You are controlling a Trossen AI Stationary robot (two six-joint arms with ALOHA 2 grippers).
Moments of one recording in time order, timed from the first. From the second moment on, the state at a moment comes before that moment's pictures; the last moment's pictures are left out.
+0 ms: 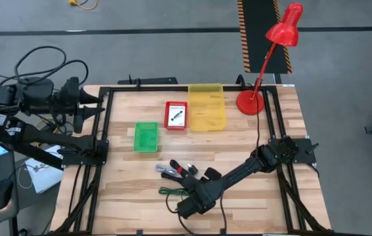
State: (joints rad) left arm 0.10 0.80 1.61 -1.30 -0.17 -0.16; right arm 0.53 2.39 2.19 -1.44 0.27 1.15
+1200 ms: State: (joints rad) left arm 0.10 0.80 1.57 -1.34 -0.16 -0.12; right arm 0.44 2.39 2.18 -1.42 0.16 1.24
